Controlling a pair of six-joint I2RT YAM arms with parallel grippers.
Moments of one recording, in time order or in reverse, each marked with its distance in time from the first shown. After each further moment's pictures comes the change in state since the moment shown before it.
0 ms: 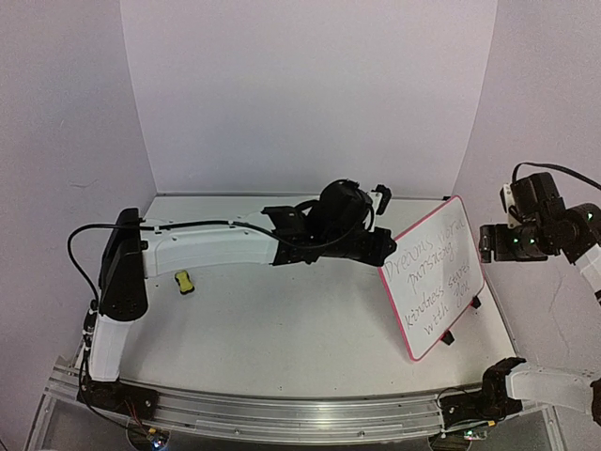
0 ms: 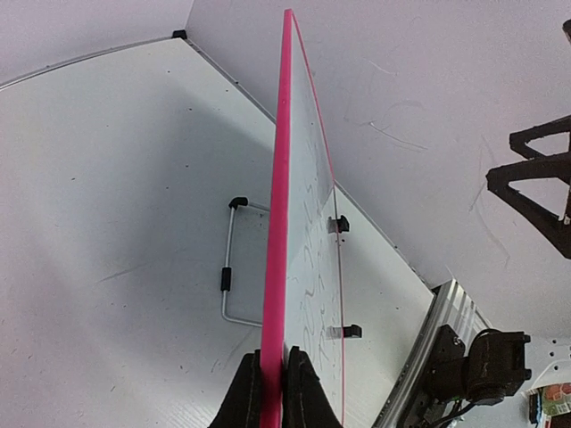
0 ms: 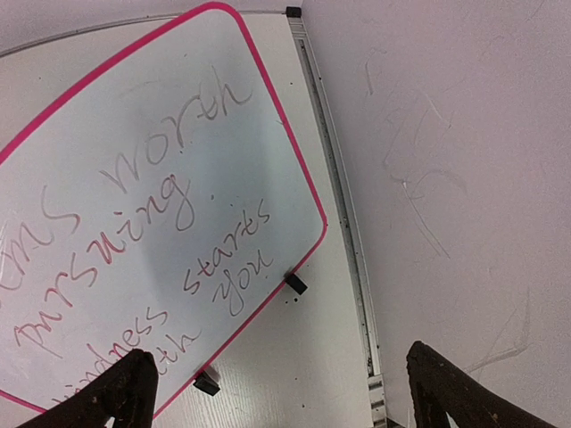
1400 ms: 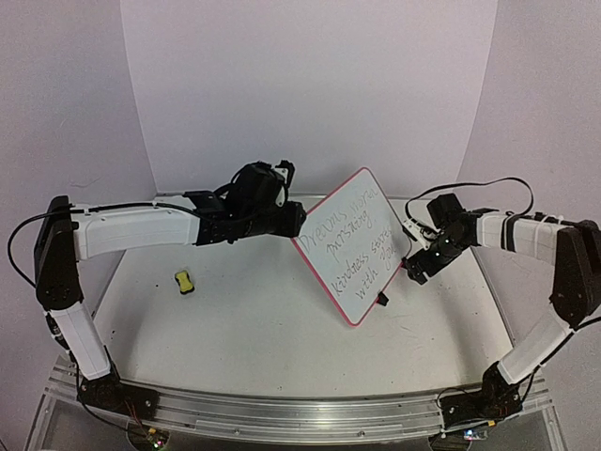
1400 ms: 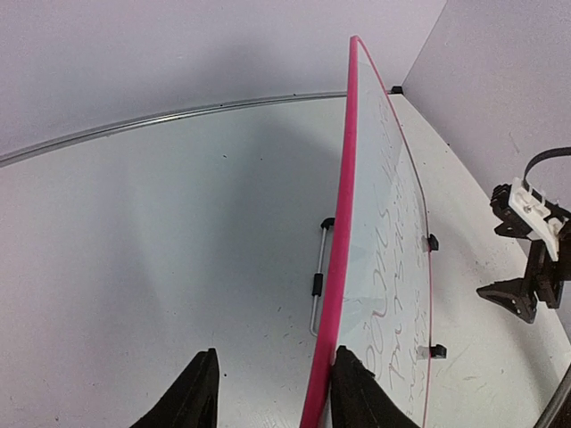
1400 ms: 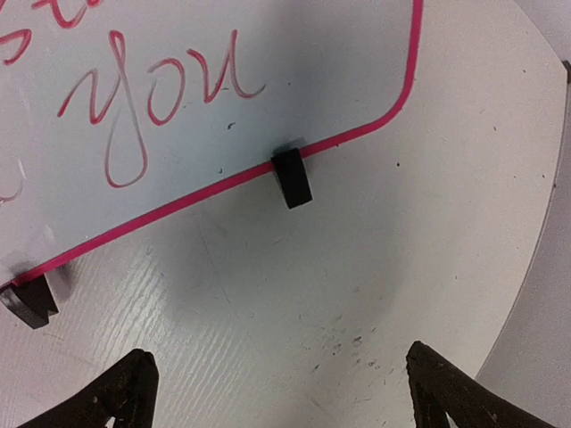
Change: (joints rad) left arm 0.227 -0.378 -0.491 0.038 -0.267 0.102; right arm 0.000 0.642 -0.156 0.591 -0.314 -0.552
